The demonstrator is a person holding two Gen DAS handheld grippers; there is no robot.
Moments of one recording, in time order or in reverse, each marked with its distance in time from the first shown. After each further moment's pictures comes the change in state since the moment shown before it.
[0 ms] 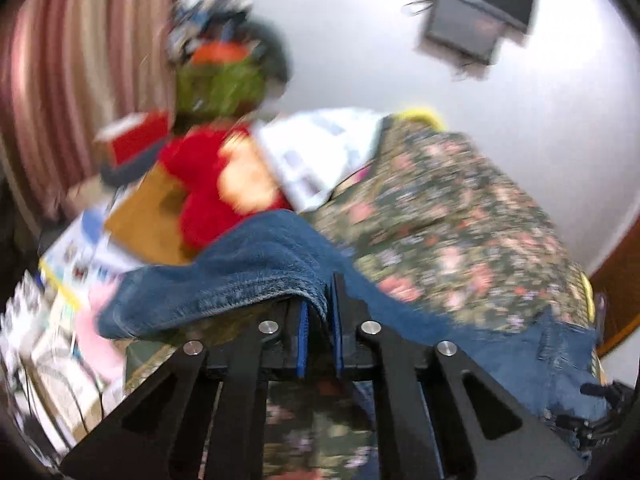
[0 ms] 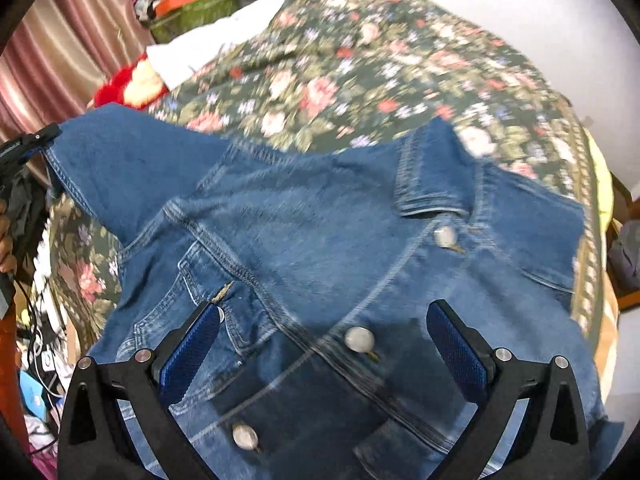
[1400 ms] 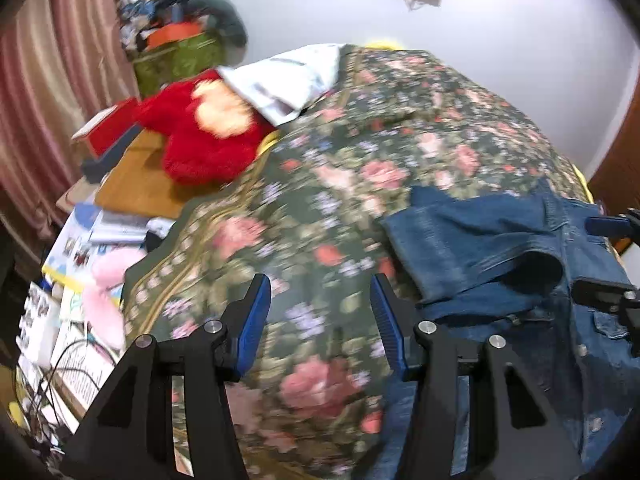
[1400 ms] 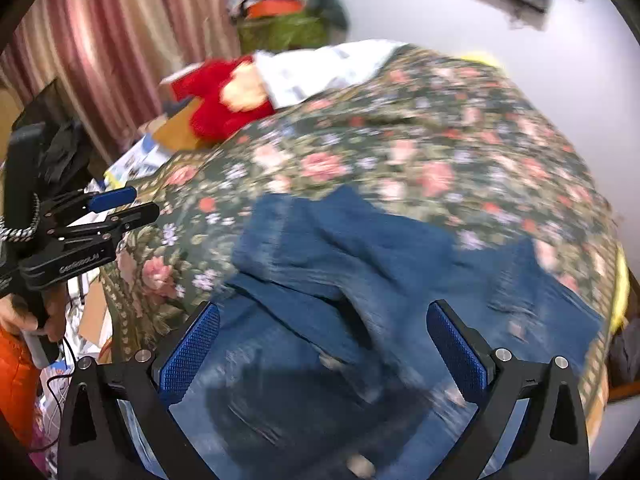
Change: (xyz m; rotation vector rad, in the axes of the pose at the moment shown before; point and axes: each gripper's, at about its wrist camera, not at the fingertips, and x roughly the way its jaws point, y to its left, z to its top) left arm 0.005 0.020 -0.088 0.154 0.207 -0.015; right arm 0.010 0.149 0.028 -0.328 -0.061 0.093
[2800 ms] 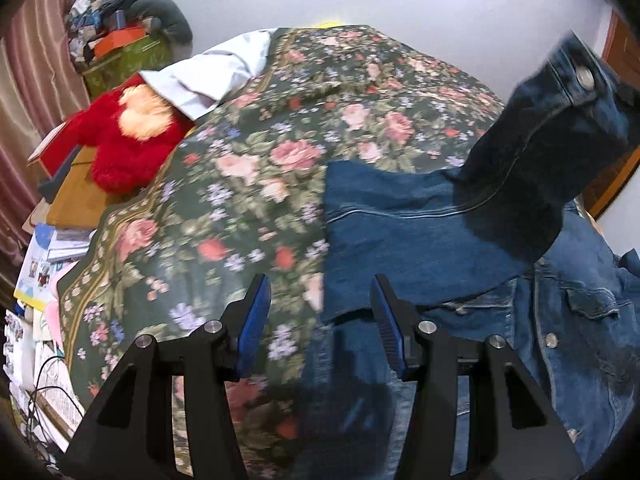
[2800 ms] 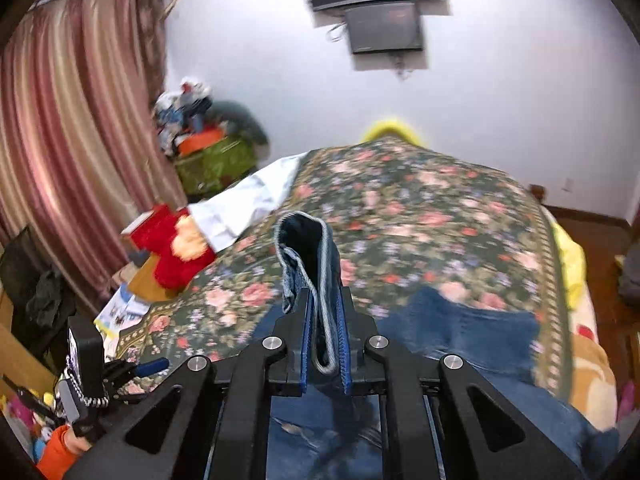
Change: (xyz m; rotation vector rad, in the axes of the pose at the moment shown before) left arm 0.019 -0.097 0.001 0.126 0.048 -0.122; right arm -0.156 -0.114 -0.049 0.395 -0.472 -0.160
